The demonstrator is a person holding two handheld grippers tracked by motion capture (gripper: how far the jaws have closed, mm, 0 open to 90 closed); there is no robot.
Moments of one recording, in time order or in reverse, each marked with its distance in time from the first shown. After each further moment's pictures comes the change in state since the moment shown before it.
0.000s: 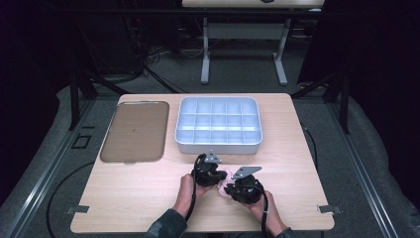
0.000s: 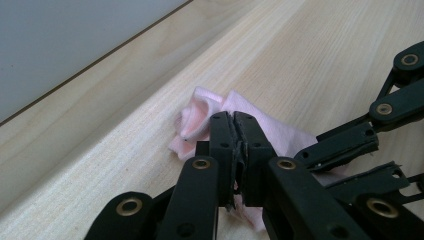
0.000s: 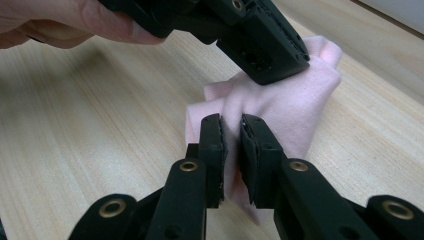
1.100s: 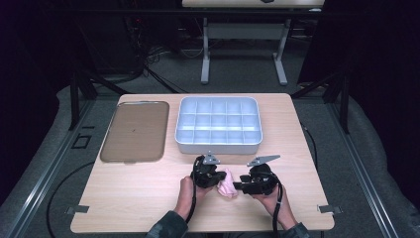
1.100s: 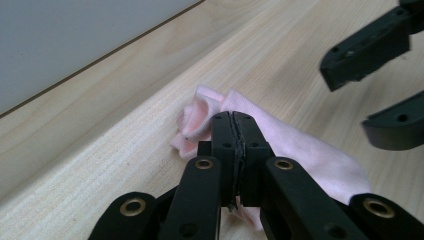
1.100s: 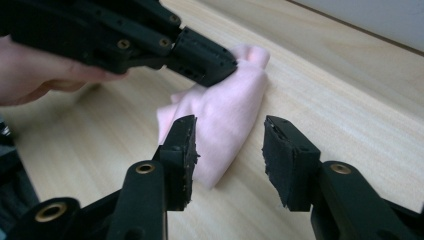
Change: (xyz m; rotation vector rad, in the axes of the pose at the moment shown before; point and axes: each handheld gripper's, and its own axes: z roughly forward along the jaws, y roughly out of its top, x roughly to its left) left arm -0.001 -0.007 0.000 -0.040 0.014 -0.036; right arm -0.035 0.006 -0.033 -0.001 0.046 0.165
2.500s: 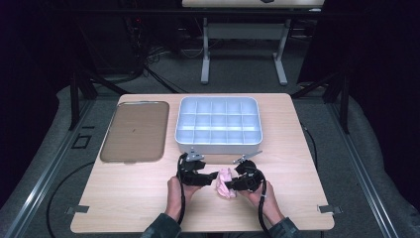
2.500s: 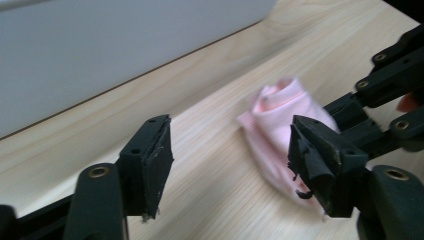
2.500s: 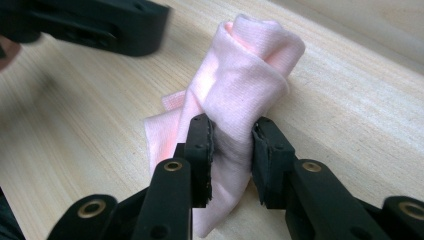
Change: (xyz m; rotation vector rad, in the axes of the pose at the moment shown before) left arm 0.021 -0.012 -0.041 -0.070 0.120 -0.104; right arm 0.003 0.016 0.042 0.152 0.017 0.071
